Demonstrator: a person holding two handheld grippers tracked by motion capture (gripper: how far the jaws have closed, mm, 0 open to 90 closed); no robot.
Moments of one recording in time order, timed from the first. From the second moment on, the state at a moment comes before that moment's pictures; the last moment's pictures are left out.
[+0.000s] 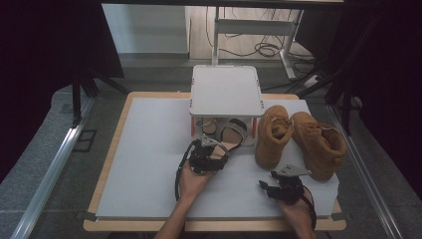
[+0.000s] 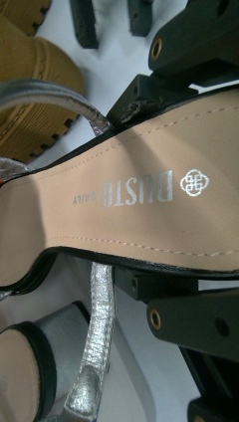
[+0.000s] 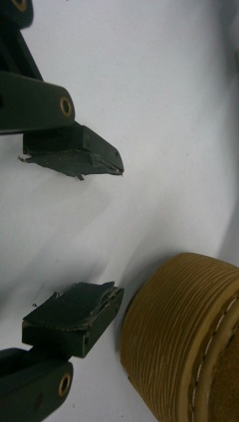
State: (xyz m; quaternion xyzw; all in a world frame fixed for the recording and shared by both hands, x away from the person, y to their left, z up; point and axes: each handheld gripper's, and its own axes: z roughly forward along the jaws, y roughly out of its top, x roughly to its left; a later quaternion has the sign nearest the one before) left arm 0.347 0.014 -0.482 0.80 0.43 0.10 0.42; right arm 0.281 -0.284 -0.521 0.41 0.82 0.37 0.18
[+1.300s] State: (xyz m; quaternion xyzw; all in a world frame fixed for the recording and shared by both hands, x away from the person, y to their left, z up) left arm 0.393 -0.042 -0.493 0.74 0.52 0.17 0.40; right arm 0.282 -0.284 -0.521 0.41 0.82 0.37 0.18
